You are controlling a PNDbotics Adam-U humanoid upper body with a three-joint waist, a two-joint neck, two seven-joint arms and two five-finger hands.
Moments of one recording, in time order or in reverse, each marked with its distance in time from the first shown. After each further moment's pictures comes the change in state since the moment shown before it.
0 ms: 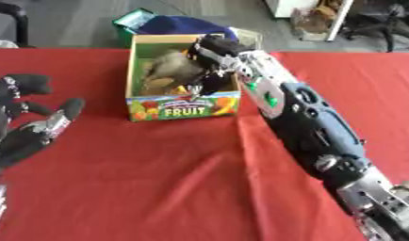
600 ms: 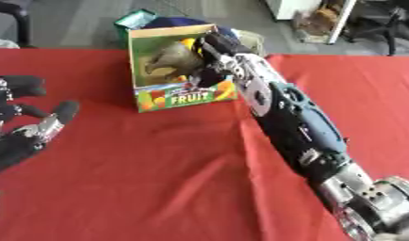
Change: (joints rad) left arm -0.004 0.000 -0.001 -0.006 0.000 0.002 -0.006; right arm -0.052 -0.002 -0.079 0.073 0.000 0.042 -0.105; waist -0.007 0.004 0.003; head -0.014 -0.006
